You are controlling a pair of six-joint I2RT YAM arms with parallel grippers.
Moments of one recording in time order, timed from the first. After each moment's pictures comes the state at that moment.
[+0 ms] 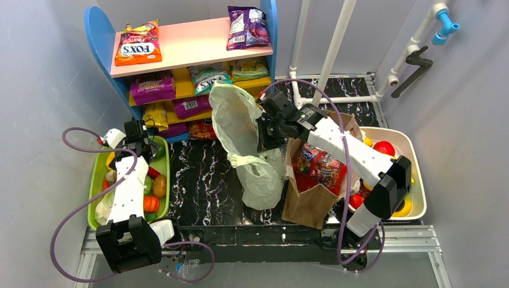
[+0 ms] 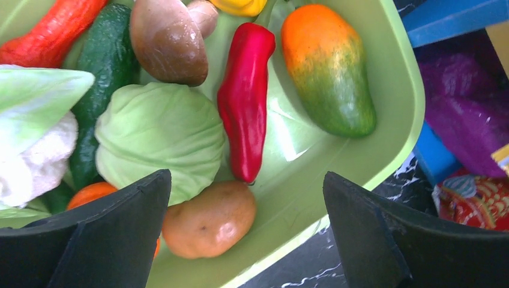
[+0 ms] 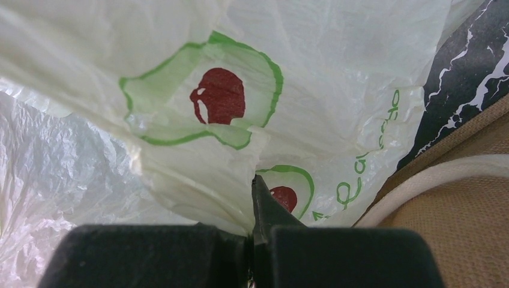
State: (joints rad) left arm 0.23 1.10 0.92 -0.85 -0.50 -0.76; right arm 0.85 1.61 1.61 -0.93 -0.12 0.54
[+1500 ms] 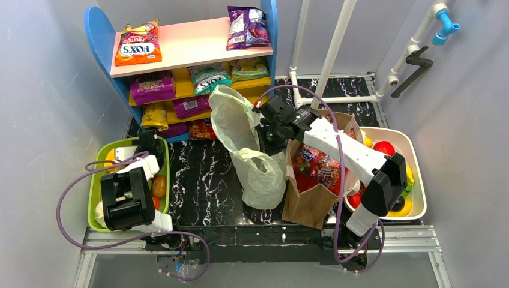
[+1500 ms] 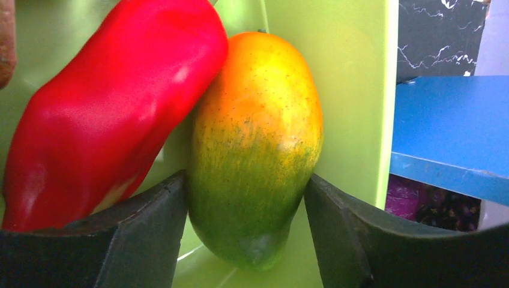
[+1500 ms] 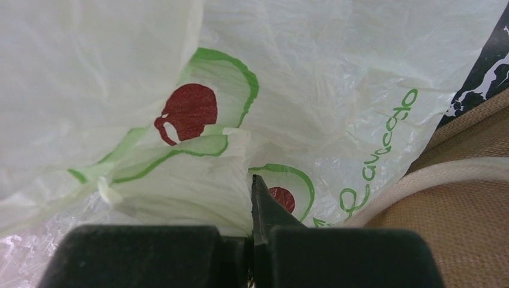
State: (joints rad) left arm 0.24 1.44 0.61 -0.01 -0.49 -1.31; right arm 0.85 1.64 1.58 -0.98 -0.17 0.45
